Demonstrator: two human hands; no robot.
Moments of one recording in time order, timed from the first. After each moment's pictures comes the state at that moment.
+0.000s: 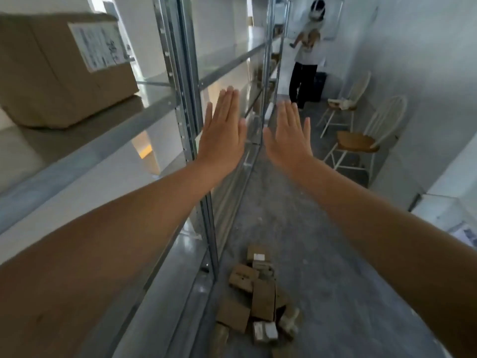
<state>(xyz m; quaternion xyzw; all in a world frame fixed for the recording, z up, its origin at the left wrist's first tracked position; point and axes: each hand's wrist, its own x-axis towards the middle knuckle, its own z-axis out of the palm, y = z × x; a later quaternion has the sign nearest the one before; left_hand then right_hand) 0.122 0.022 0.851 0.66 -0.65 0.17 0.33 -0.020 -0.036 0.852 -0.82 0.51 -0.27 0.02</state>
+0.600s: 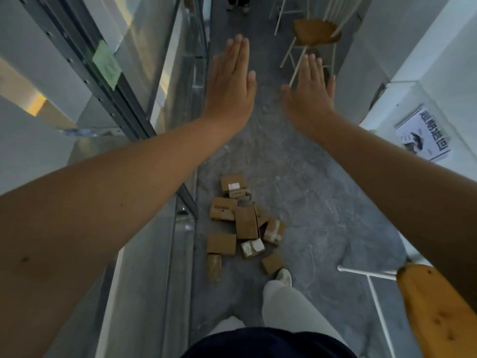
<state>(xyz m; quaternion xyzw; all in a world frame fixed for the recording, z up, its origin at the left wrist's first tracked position) 0.049 -0.083 0.731 0.60 -0.75 0.00 0.28 -0.115 -0.100 0.726 -0.71 0.69 -0.16 0.07</state>
